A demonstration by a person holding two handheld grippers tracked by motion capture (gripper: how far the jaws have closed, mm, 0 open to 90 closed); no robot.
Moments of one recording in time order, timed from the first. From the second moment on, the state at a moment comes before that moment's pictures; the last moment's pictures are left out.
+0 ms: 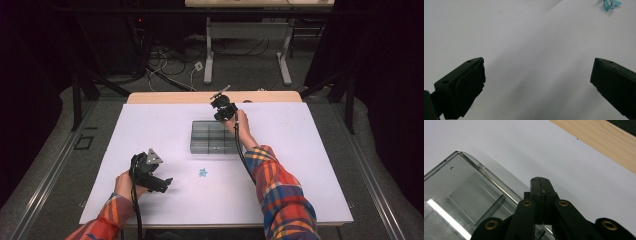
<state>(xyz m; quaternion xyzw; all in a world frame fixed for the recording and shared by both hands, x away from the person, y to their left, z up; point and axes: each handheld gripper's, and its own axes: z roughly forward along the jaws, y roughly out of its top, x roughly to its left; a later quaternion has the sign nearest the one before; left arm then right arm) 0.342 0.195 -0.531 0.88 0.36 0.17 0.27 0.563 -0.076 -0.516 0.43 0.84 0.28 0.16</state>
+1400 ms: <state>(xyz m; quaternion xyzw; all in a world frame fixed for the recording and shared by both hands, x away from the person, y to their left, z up) 0.342 0.194 -0.530 0.88 0.36 0.18 0.27 0.535 -0.067 -0.520 0.42 0.86 0.27 0.14</state>
